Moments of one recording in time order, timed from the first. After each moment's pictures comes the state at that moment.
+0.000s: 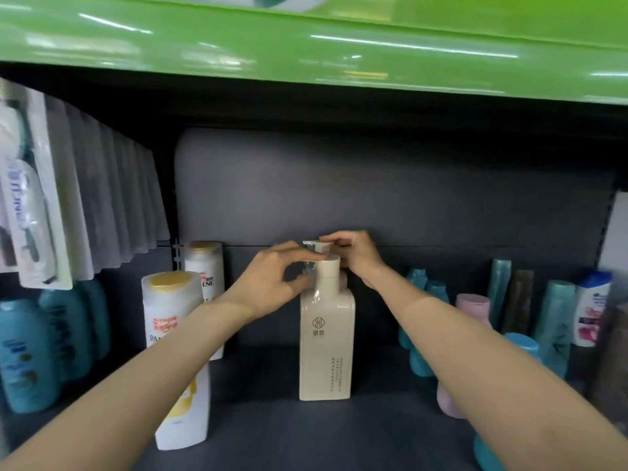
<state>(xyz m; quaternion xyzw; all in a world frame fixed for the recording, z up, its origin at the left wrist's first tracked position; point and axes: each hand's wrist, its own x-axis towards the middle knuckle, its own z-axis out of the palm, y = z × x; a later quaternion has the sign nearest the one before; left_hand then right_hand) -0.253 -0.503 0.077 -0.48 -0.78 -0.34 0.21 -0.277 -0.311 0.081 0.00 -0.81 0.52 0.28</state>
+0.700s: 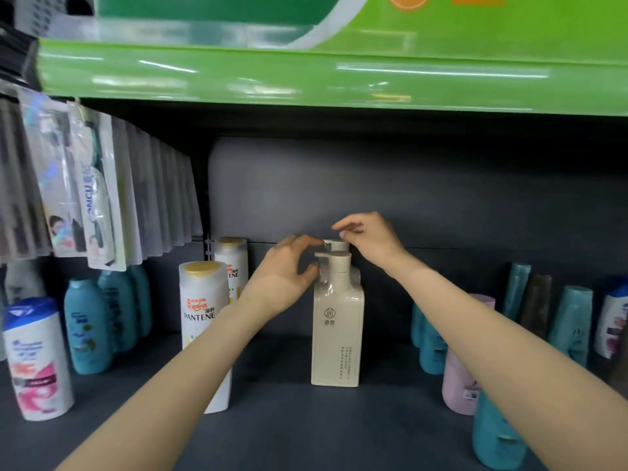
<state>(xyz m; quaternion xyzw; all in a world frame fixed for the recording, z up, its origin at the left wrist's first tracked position) -0.227 -0.503 0.077 -0.35 -0.83 -0.33 0.28 -0.229 -0.326 0.115 0.08 -0.87 0.36 0.32</state>
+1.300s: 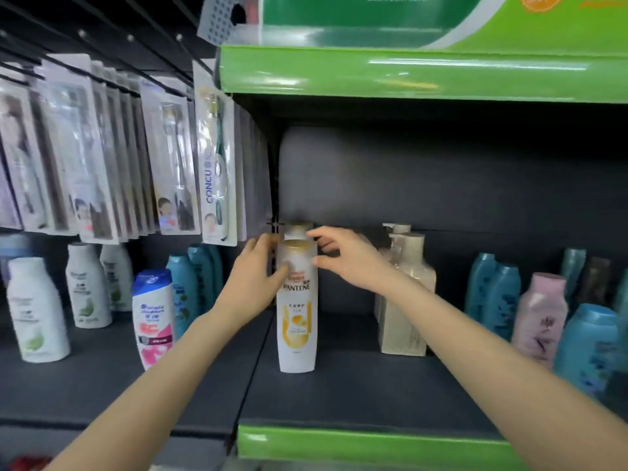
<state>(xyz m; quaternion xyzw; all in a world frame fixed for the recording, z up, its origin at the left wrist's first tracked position) -0.217 -0.668 0.045 -0.27 -0.84 -0.38 0.27 -0.198 -0.490 0.079 0.16 -0.92 0.30 0.21</state>
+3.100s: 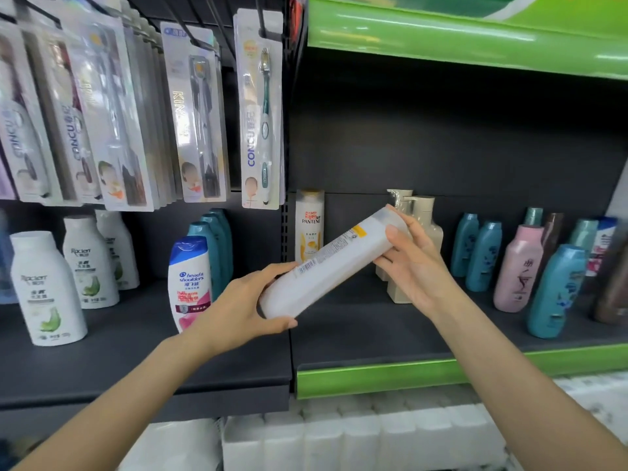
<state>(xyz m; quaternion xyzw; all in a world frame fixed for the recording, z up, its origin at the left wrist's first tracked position) -0.212 -0.776 -0.021 -0.47 -0.81 -0.33 0.13 -0.123 -0.528 0.025 0.11 -0.53 0.81 0.23</state>
